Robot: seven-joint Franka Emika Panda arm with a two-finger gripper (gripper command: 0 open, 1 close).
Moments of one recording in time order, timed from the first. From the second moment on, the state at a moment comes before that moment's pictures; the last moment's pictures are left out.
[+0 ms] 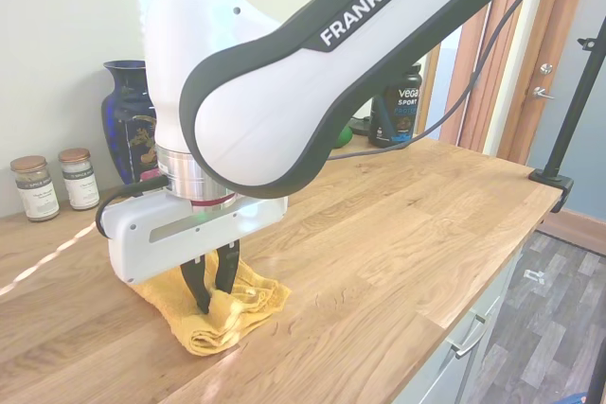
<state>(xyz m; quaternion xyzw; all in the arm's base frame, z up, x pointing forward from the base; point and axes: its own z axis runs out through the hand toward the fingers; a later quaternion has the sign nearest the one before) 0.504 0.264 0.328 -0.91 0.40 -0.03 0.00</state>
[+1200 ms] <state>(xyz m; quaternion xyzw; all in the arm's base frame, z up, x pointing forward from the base) 0.500 0.253 0.330 -0.92 0.40 -0.04 0.00</state>
